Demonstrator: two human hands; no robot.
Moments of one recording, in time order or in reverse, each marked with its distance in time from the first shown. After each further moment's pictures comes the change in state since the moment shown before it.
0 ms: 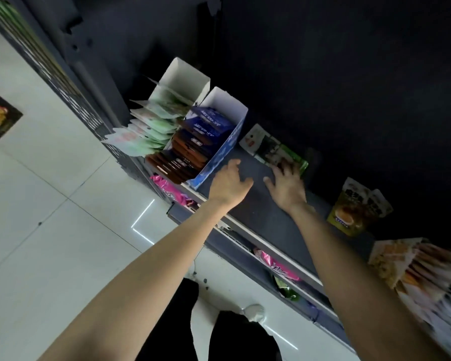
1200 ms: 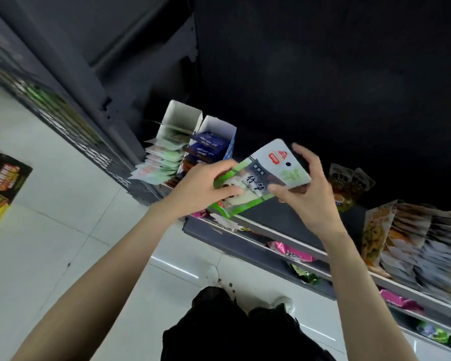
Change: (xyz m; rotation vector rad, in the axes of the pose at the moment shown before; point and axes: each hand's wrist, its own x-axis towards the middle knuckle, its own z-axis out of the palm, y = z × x) left_hand -0.081 0.040 -0.156 0.072 -0.256 0.610; right_hand -0.175 -0.083 -0.156 1.168 0.312 -0.020
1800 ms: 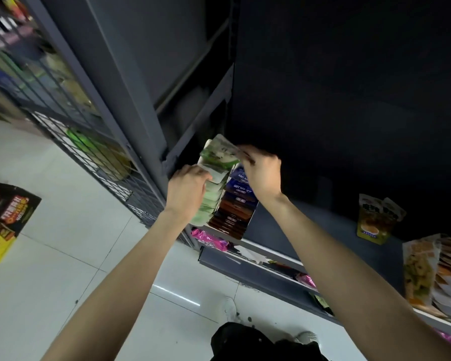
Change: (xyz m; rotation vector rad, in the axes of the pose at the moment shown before) left_hand 0.024 -0.129 -0.083 0.693 0.377 -0.096; right_hand 0.156 -0.012 0.165 -0.501 0.311 -0.454
